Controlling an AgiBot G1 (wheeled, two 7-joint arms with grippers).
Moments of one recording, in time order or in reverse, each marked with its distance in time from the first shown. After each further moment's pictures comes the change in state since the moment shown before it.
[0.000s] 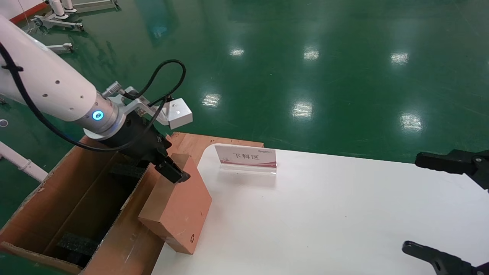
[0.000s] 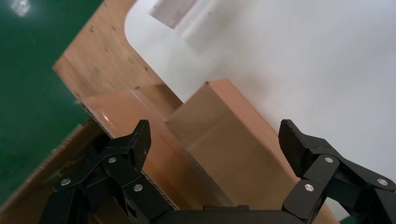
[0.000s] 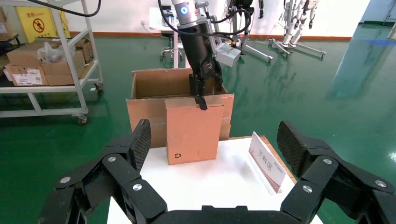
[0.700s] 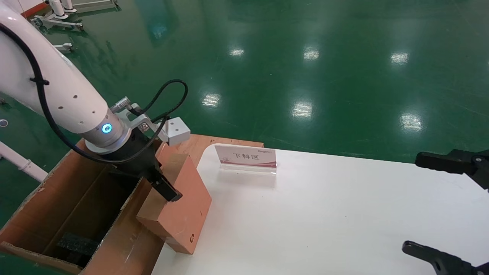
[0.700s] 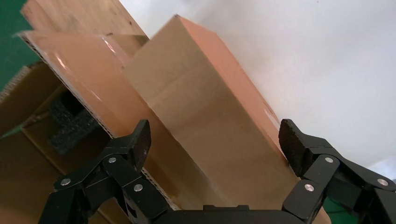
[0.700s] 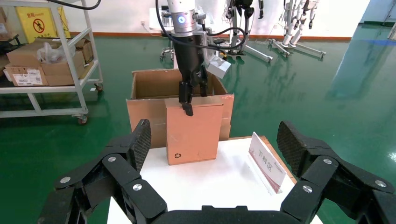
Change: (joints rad) left arm -0.100 0.030 0.259 0.002 -0.063 -0.008 -0.170; right arm 0.000 0.001 -0.001 0.000 0.001 0.001 -0.001
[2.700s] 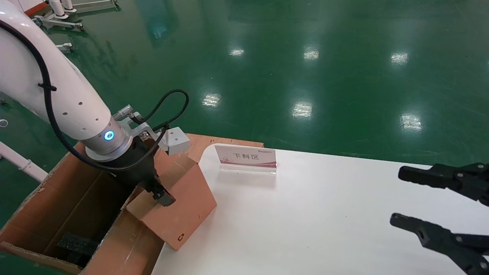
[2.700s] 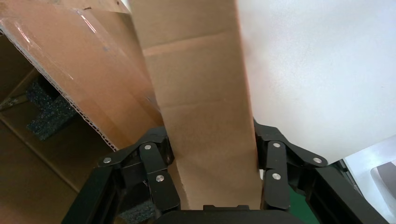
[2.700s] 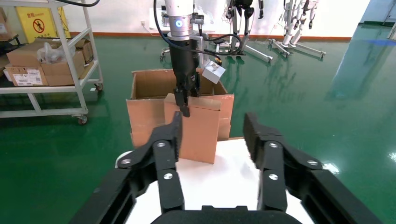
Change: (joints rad) left arm -0.046 0.015 0.112 0.006 -0.053 -0.007 -0.043; right arm 0.000 0.001 -0.001 0.000 0.001 0.001 0.000
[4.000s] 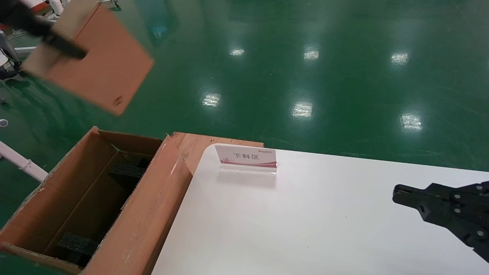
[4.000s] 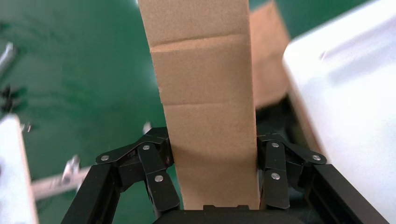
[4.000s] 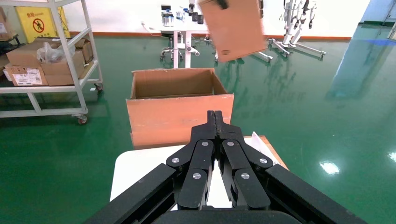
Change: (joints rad) left arm -0.617 0.006 0.122 0.494 0.054 0.055 0.376; right arm 0.001 0.001 -0.002 -0.001 0.001 0.000 -0.001
